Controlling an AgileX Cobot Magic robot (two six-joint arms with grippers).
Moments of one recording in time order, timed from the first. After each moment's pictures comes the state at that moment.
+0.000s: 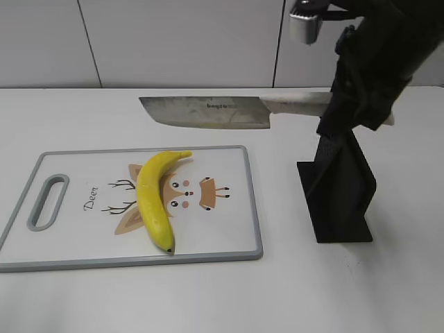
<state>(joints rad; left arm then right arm) 0.00 0.71 -0.90 -0.36 0.89 0.62 0.45 1.62 -1.38 0.19 1.14 -0.81</state>
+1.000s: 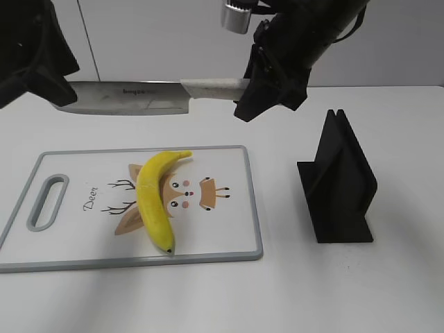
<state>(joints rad) -0.32 1.56 -1.44 -0.31 1.18 1.29 0.45 1.91 -1.63 0.50 1.10 -1.25</state>
